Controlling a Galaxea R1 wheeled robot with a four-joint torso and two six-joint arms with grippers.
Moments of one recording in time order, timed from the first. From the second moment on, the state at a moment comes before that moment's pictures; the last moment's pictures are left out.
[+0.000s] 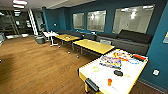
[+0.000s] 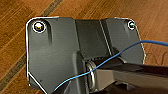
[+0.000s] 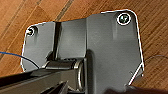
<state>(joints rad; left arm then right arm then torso) 1.47 3.02 -2.65 0.09 -0.03 0.01 -1.53 3.04 -2.75 -0.14 0.10 0.18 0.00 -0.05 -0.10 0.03</state>
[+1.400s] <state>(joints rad) 1.47 3.02 -2.65 0.09 -0.03 0.01 -1.53 3.04 -2.75 -0.14 0.10 0.18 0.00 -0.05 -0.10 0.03</state>
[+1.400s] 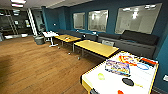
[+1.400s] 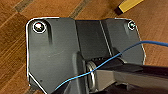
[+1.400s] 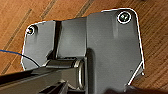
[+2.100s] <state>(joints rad) 1.47 3.02 -2.65 0.09 -0.02 0.01 -1.53 3.04 -2.75 -0.14 0.10 0.18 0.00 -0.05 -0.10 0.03</state>
